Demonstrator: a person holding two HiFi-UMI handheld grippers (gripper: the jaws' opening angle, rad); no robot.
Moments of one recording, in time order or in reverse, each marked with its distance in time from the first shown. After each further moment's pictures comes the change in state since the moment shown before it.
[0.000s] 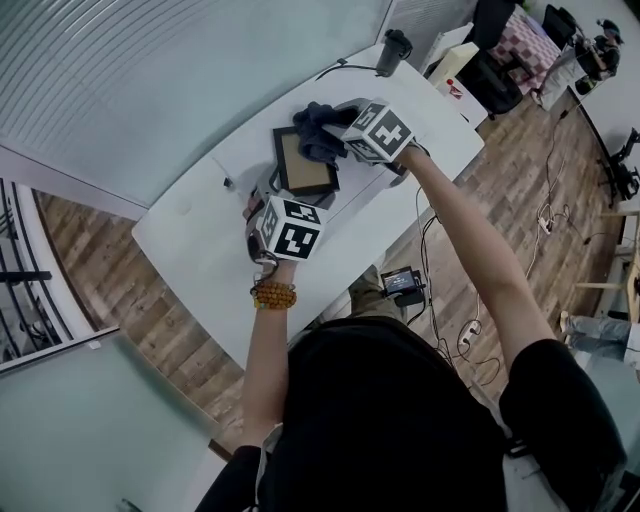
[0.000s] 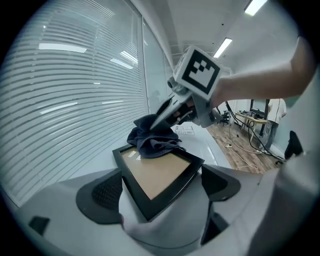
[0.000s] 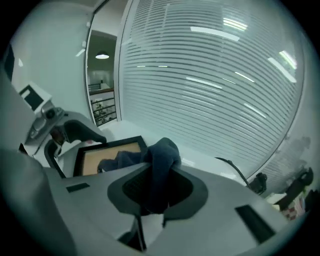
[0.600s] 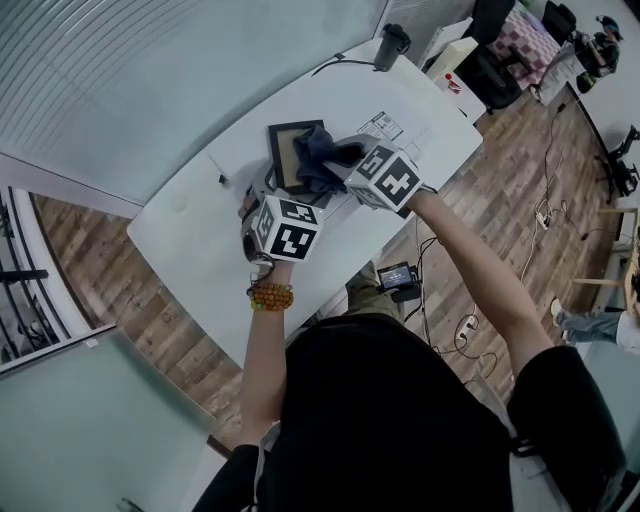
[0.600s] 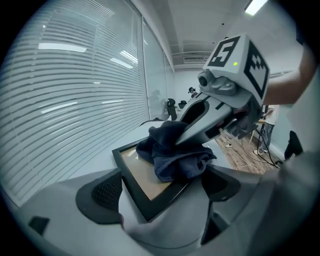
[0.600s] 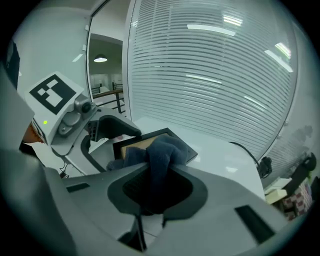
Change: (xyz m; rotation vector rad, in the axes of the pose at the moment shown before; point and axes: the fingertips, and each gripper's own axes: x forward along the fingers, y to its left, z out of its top) left arm 0.001 -0.001 -0.001 0.001 0.003 0.002; right arm -0.028 0.075 -0.030 0.053 0.038 0.044
